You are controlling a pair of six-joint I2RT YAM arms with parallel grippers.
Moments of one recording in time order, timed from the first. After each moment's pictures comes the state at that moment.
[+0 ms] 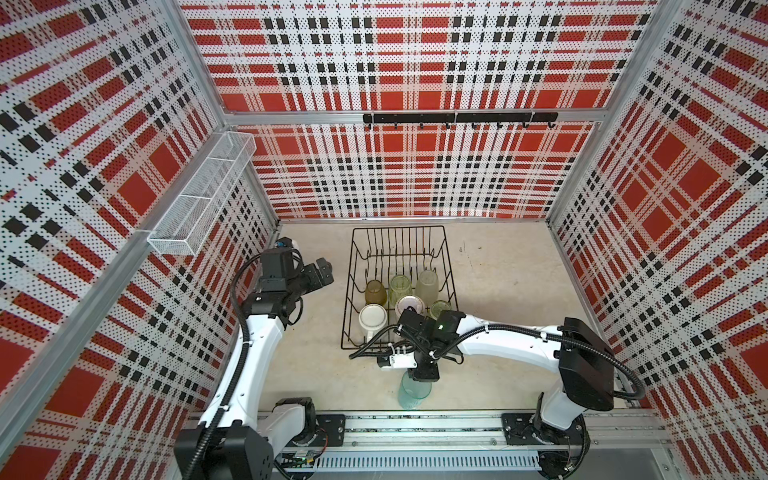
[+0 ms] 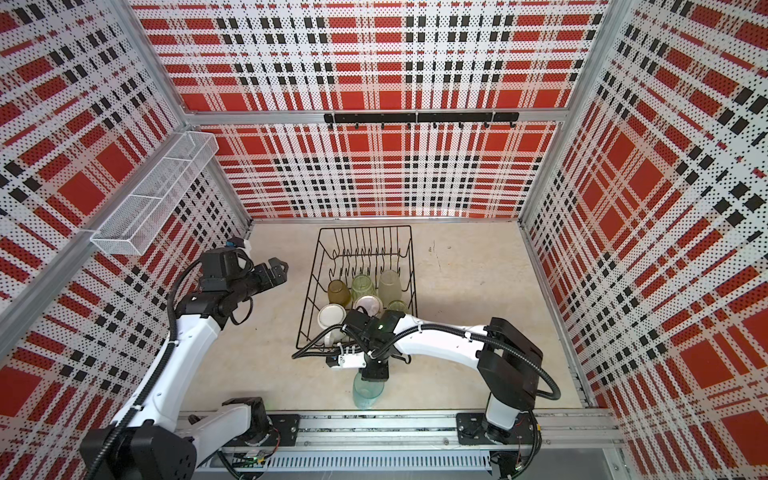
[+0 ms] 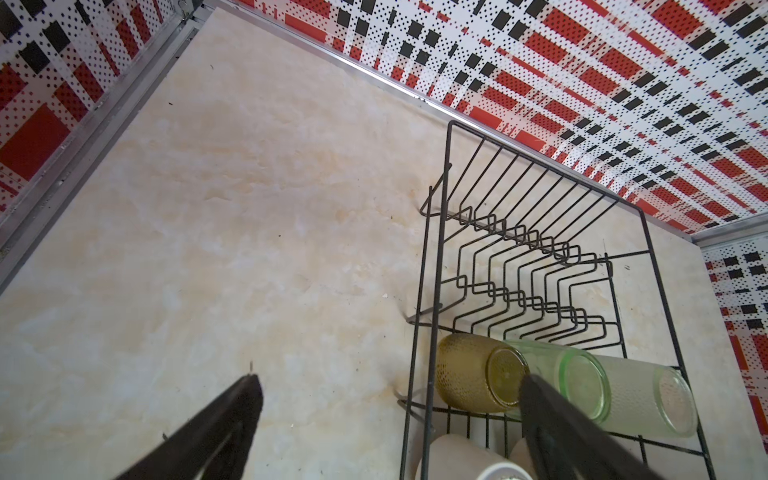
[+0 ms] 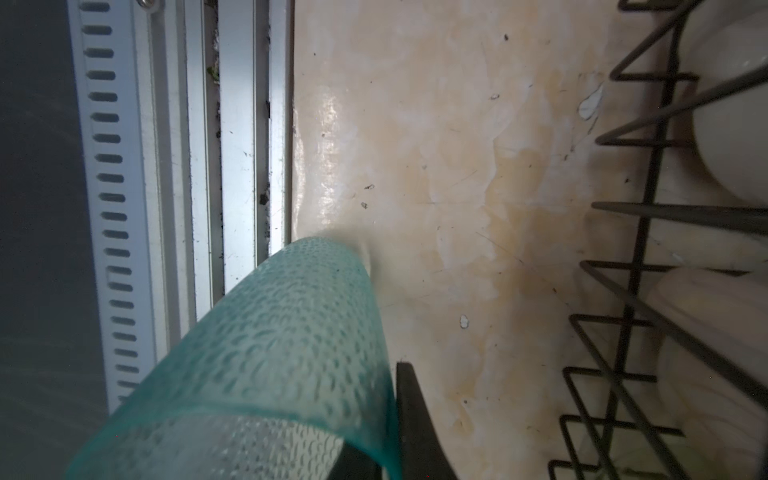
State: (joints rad) left arm 0.05 1.09 0.98 -0.53 0.15 -0.37; right arm 1.13 1.67 1.20 -0.81 -0.23 -0.49
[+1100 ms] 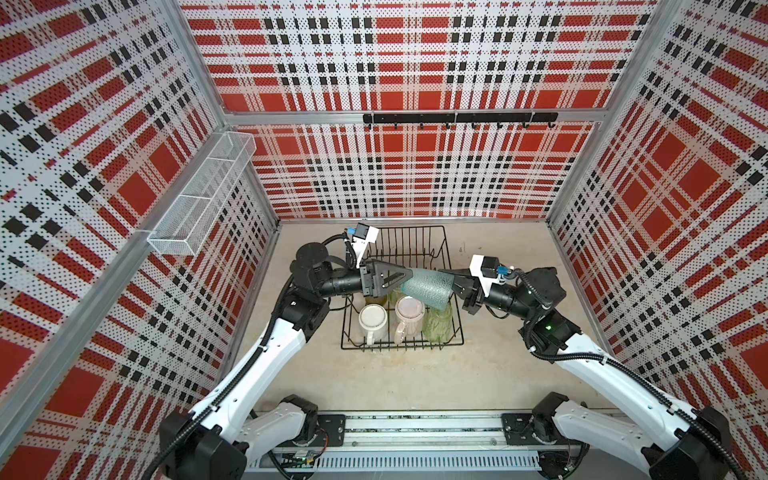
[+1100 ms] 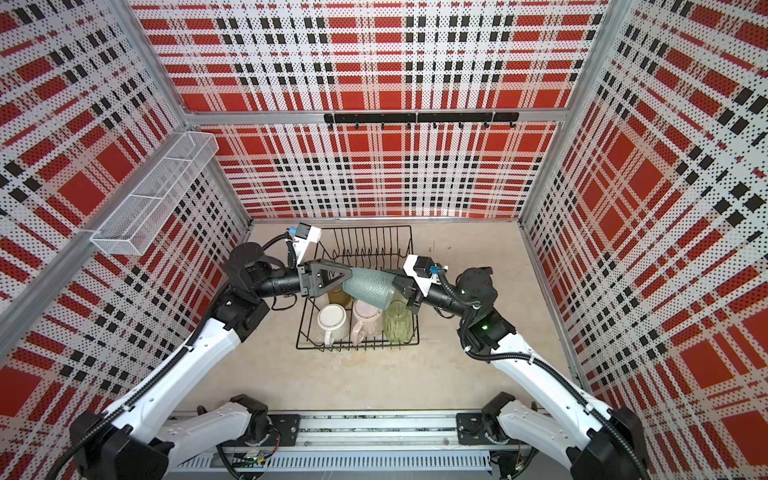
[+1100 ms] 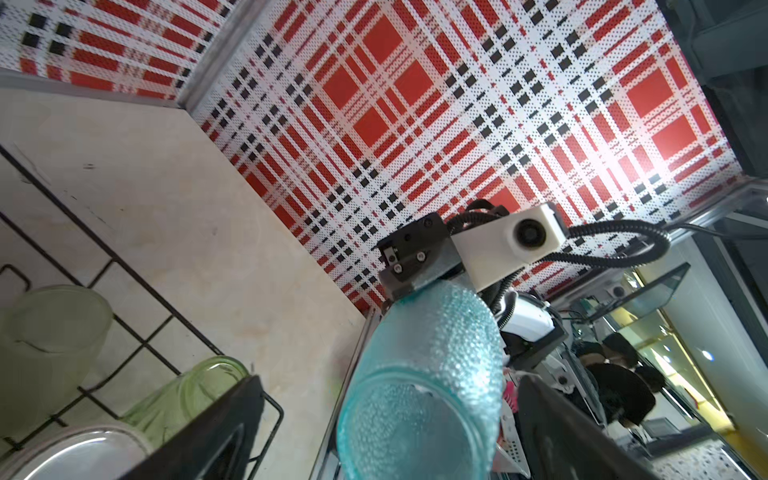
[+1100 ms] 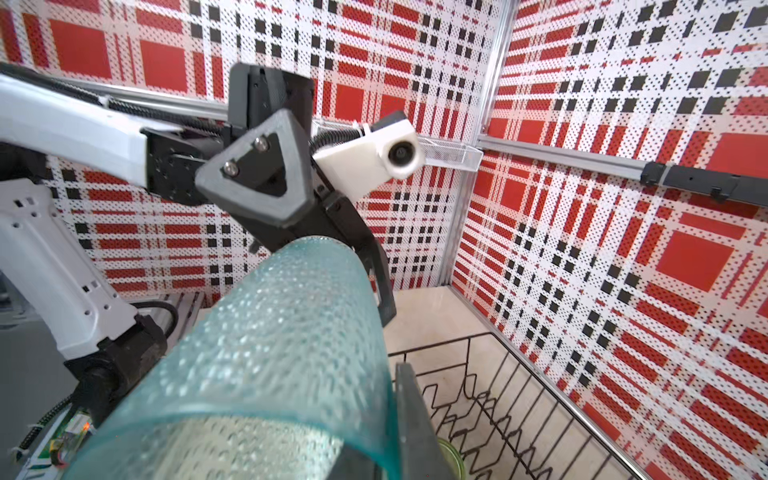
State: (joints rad) left arm -0.42 1.10 0.96 0.15 1.00 -0.83; right arm 0.59 1.00 0.78 0.41 -0.63 -0.08
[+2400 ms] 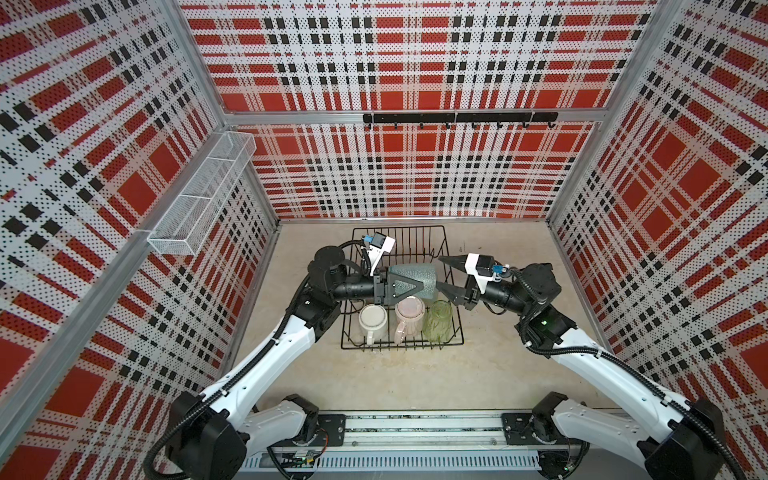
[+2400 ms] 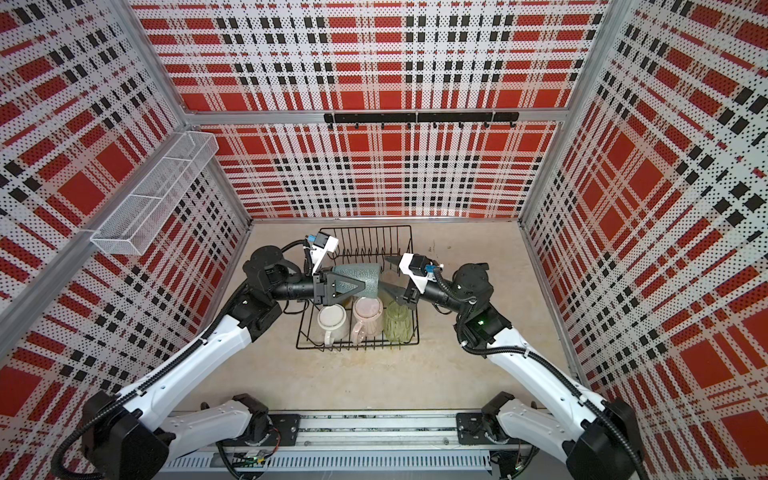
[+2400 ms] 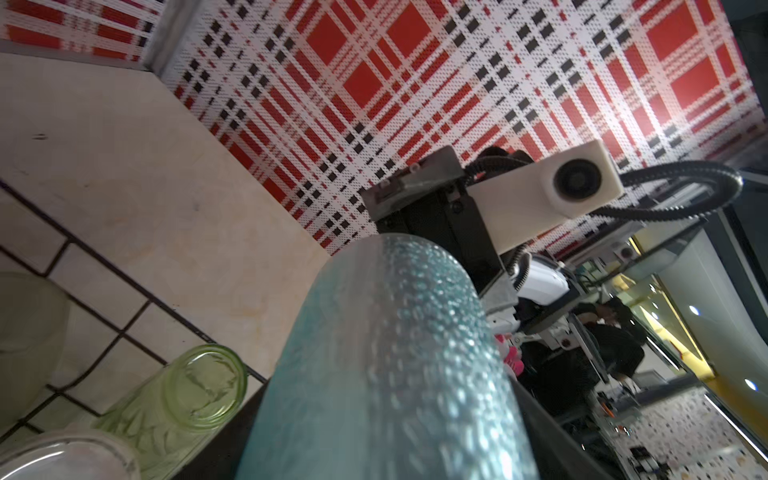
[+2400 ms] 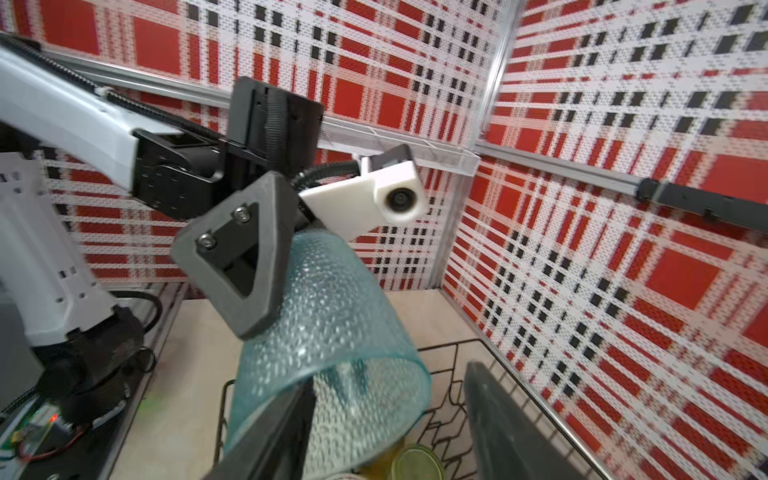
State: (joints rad) left arm -0.48 1.15 0.94 0.10 0.96 -0.71; right arm 0.59 1.03 0.79 0.39 -0.55 -0.18
